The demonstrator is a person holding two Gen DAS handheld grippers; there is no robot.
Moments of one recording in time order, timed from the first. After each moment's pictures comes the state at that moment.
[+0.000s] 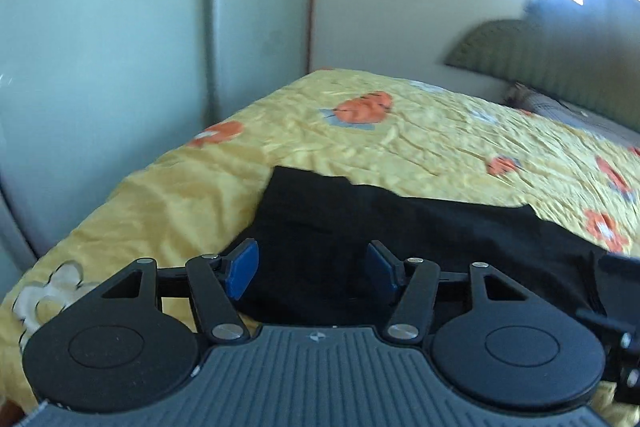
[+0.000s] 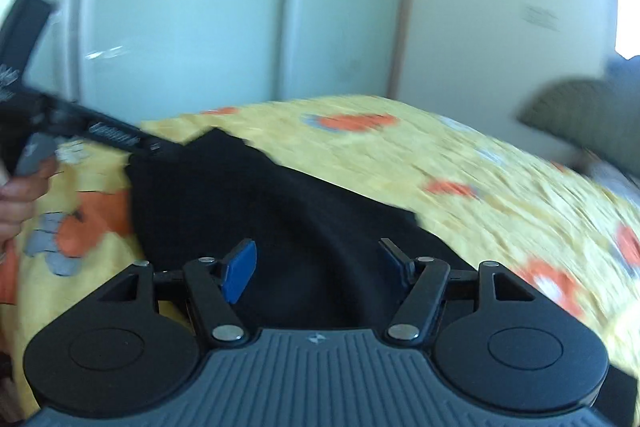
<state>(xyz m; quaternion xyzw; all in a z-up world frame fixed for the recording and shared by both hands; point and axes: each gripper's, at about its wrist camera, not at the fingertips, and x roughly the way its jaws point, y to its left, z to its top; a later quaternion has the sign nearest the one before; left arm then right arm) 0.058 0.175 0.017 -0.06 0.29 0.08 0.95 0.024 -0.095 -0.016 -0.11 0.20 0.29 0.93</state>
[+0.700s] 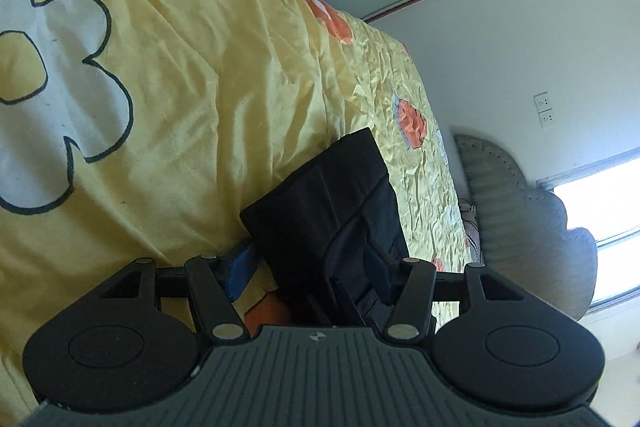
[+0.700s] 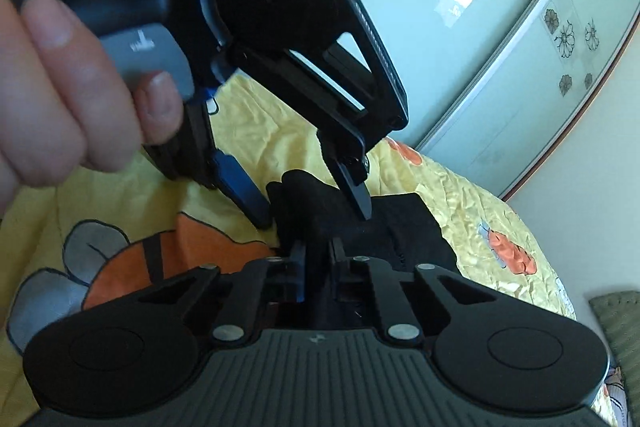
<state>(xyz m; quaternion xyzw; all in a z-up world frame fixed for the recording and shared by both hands) 0.069 0.295 -0.040 -0.51 0.34 0.02 0.79 0.039 0.110 -0.037 -0.35 0.12 0.40 0.84</state>
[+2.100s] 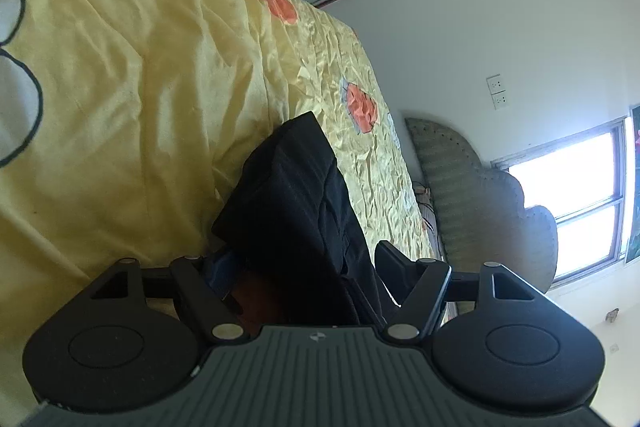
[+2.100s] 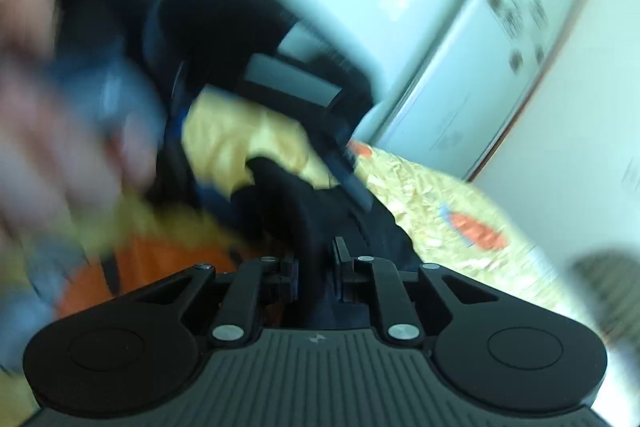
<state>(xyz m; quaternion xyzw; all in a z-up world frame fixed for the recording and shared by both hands) 0.089 0.282 -0.045 -0.51 0.31 -0.06 0.80 0.050 0.086 -0.014 -0.25 0.13 0.36 0.89</state>
